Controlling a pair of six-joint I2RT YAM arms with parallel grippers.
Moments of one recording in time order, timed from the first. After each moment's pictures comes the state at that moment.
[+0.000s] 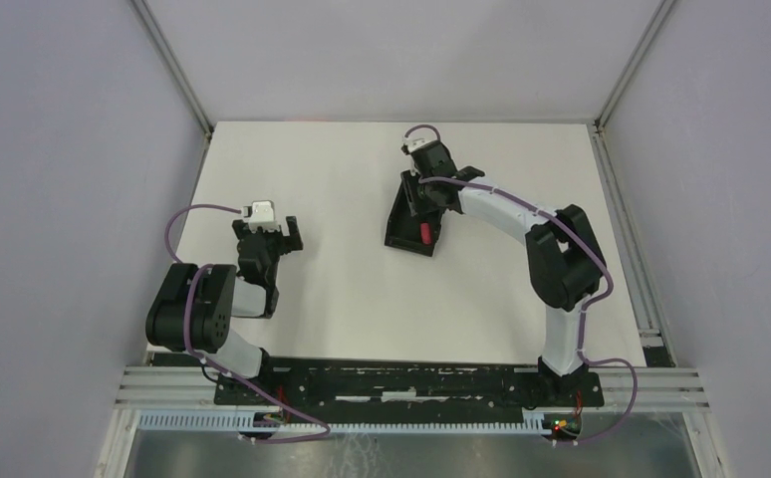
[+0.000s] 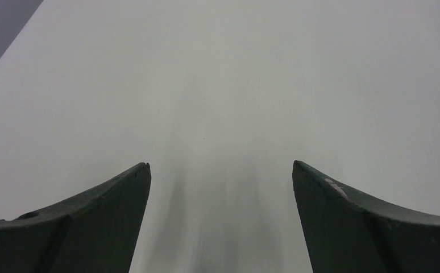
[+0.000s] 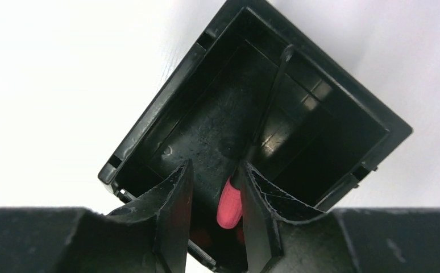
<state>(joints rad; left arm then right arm) -0.05 1.56 0.25 1.15 -0.12 -0.01 0.58 1.96 1.51 -0.41 0.05 0.20</state>
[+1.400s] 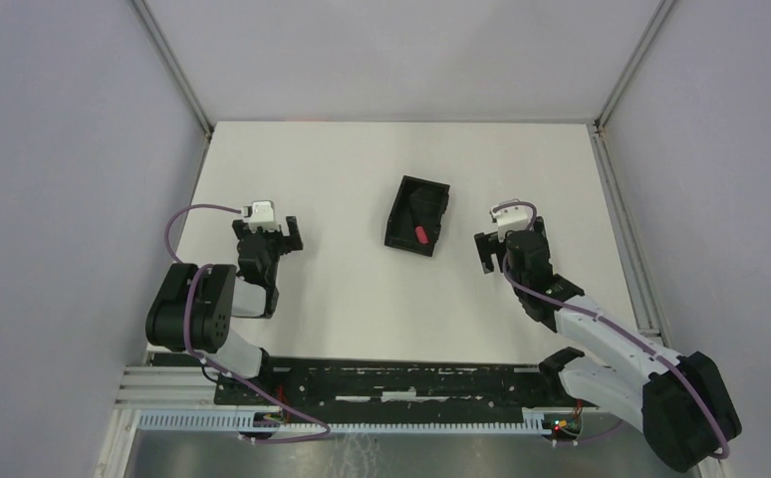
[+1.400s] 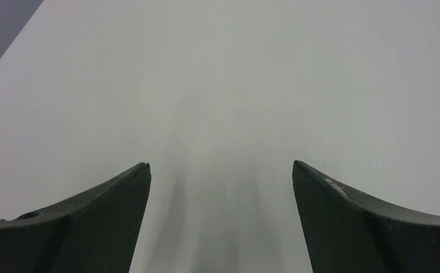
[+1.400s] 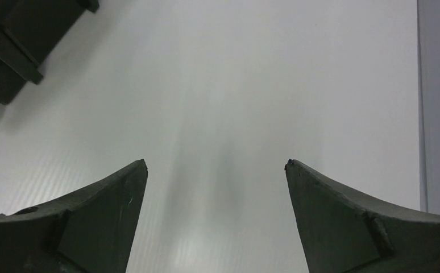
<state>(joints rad) -0.05 1.56 0.25 1.15 -0.12 -0.01 0.49 1.00 0.47 0.06 0.42 -0.09</state>
